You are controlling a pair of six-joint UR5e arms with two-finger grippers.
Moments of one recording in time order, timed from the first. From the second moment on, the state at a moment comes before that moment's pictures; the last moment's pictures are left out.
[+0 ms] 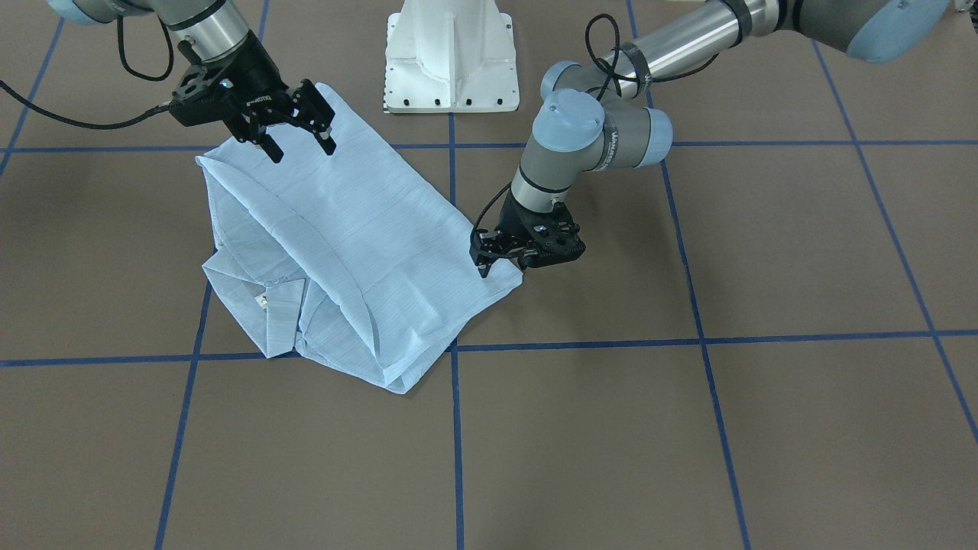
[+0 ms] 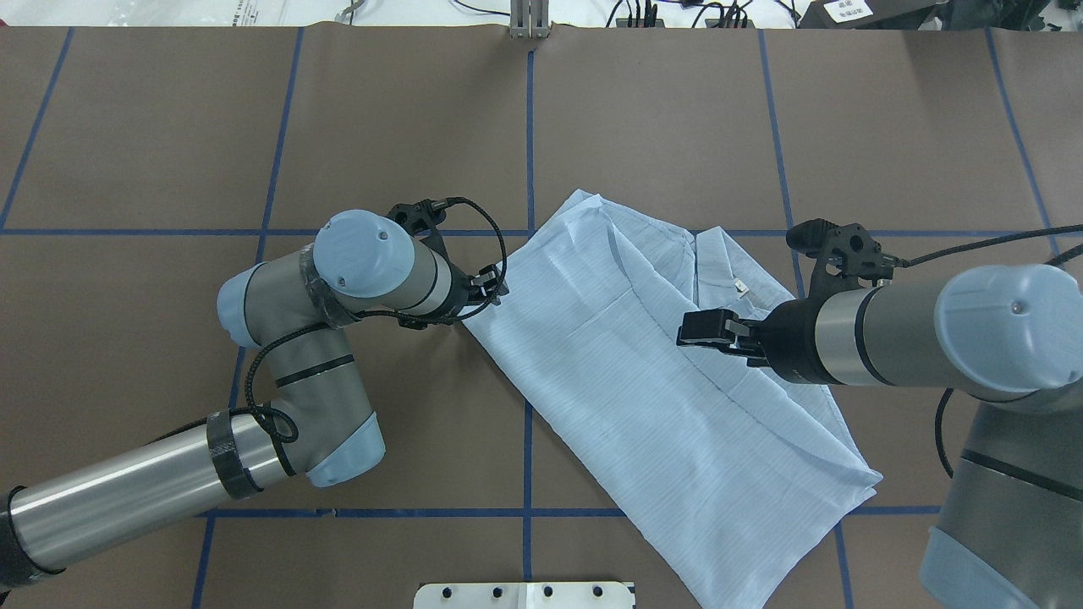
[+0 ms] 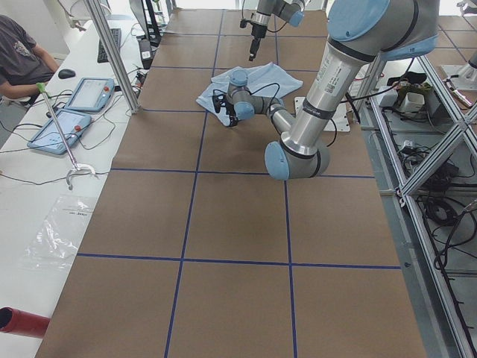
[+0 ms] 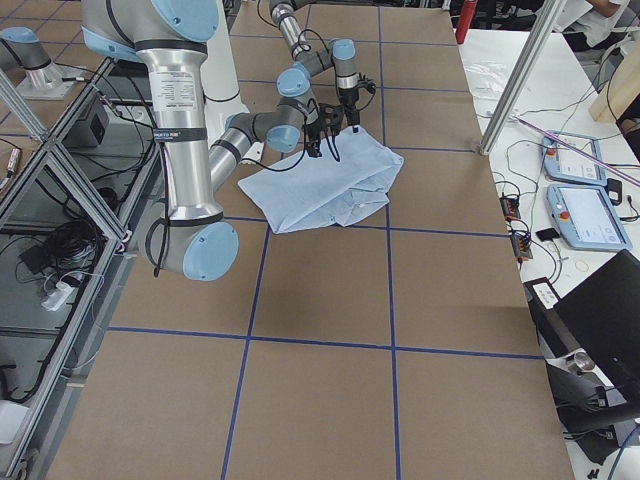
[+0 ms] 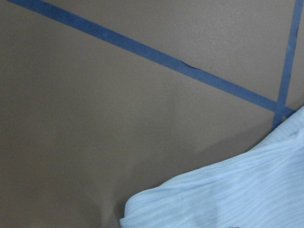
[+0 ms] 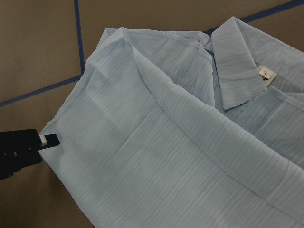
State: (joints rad) left arm -0.52 -2.23 -1.46 -2.05 -1.82 -1.60; right arm 0.52 -1.45 2.18 -1.18 1.80 1.51
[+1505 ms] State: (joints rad) left arm -0.75 -2.46 -1.00 -2.25 -1.75 -1.49; right arm 0.54 -1.45 2.17 -1.18 1.79 1.51
